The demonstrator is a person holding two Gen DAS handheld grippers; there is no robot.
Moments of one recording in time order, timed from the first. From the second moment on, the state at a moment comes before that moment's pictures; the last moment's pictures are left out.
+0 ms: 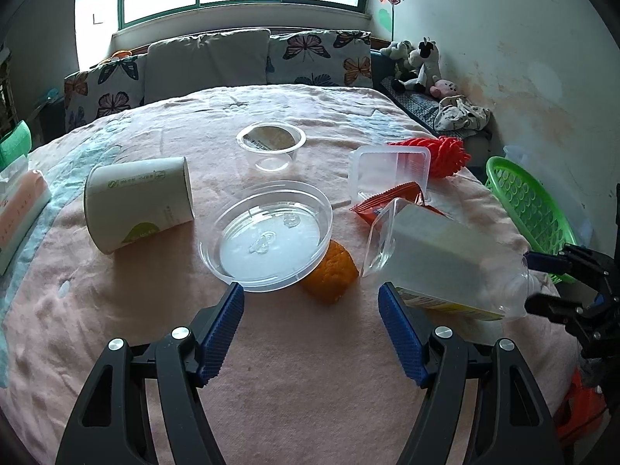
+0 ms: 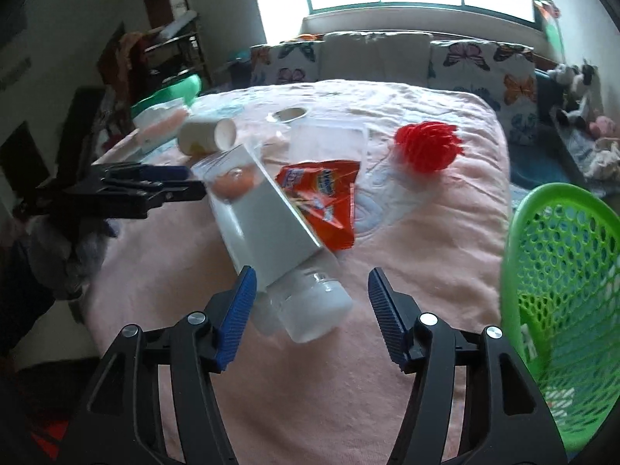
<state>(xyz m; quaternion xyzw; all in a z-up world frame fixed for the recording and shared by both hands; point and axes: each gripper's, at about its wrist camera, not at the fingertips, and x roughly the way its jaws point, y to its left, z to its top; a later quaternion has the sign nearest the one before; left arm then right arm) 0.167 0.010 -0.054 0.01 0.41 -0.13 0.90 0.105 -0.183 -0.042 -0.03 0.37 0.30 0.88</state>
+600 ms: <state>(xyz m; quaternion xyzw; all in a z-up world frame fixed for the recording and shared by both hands) 0.163 0.019 -0.047 0.00 0.41 -0.12 0.91 0.143 -0.099 -0.031 -0.20 0.38 0.37 0.82</state>
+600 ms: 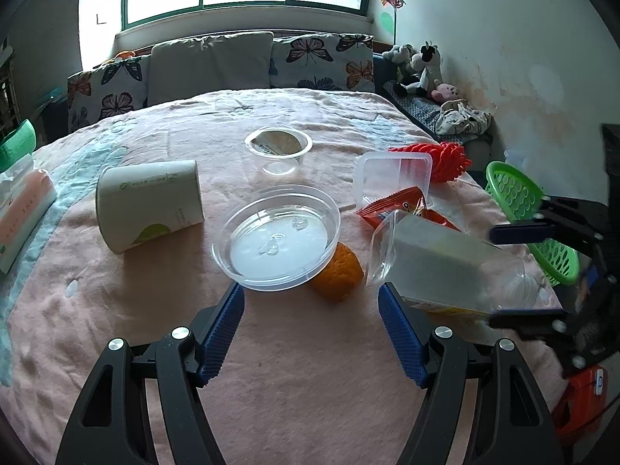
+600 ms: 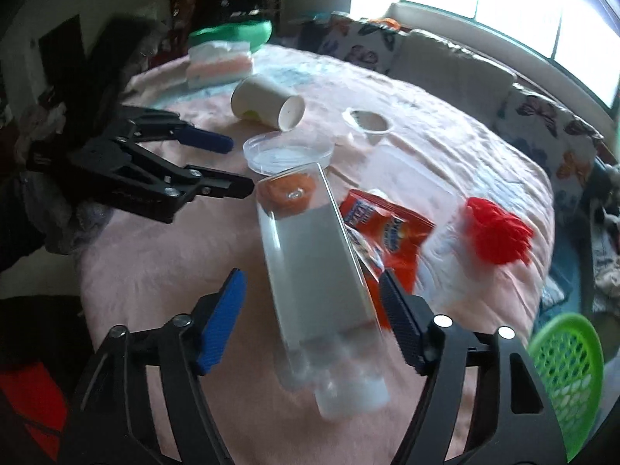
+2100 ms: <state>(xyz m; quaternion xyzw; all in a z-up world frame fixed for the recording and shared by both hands) 0.190 0.009 -0.036 0.07 0.40 -0.19 0.89 0.124 -0.328 0.020 0.08 0.34 0.11 0.93</state>
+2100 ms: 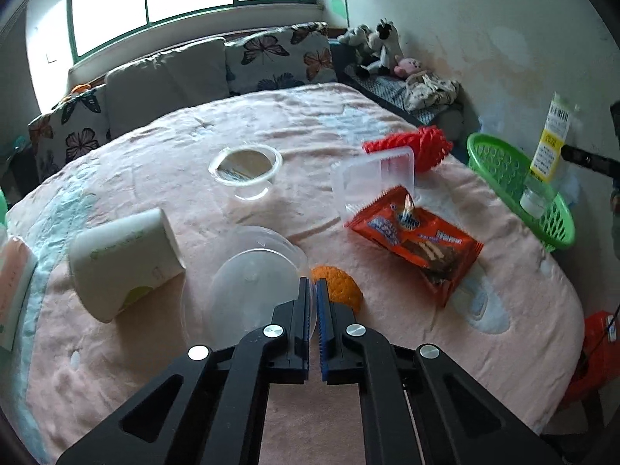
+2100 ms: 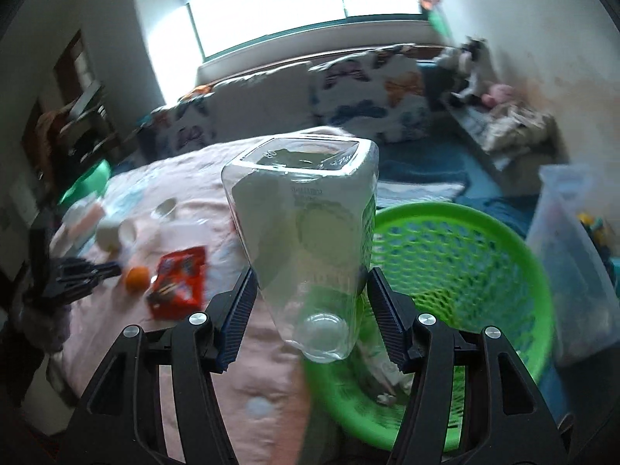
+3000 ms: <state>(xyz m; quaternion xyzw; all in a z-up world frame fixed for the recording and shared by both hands) 0.175 -0.116 0.046 0.03 0.34 -0.33 0.88 0.130 -0.398 -0.063 0.12 0.44 -0.03 0.89</state>
